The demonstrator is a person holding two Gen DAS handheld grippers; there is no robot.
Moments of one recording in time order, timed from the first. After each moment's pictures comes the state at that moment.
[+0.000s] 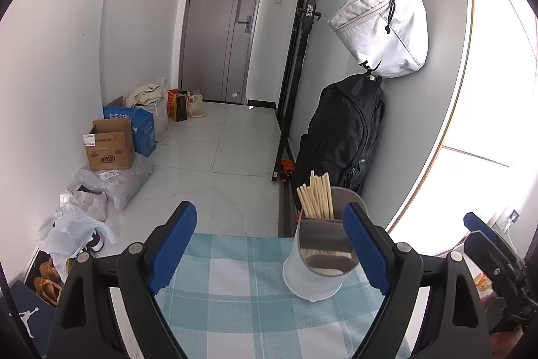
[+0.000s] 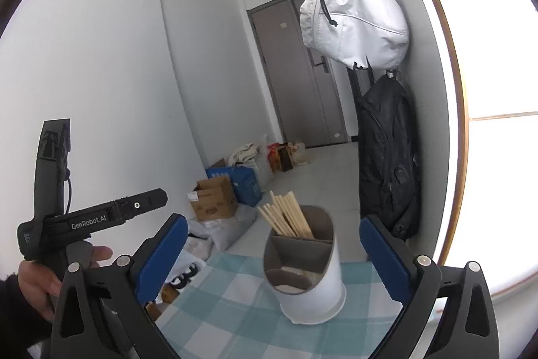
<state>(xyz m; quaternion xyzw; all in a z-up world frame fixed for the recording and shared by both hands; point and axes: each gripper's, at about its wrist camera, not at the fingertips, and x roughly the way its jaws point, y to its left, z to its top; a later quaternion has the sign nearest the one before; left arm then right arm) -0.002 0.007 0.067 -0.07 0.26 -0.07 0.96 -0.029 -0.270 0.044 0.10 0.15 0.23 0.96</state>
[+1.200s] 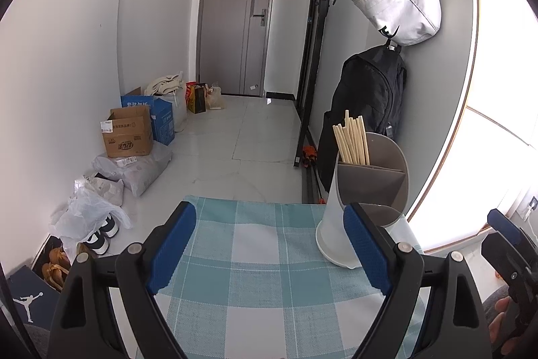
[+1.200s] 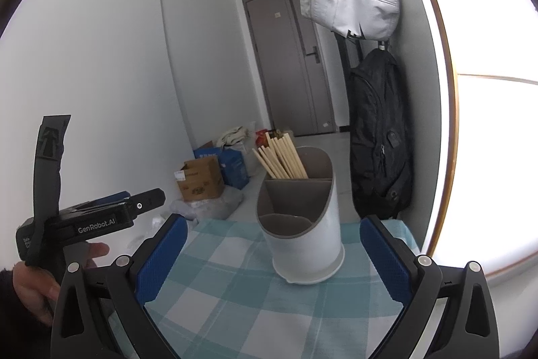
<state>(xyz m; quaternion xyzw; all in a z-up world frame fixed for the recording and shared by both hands) -0.019 0.016 0.002 -0.05 0.27 -0.04 0.96 -0.053 -0.250 -0.018 0.07 0.17 0.20 0.96</state>
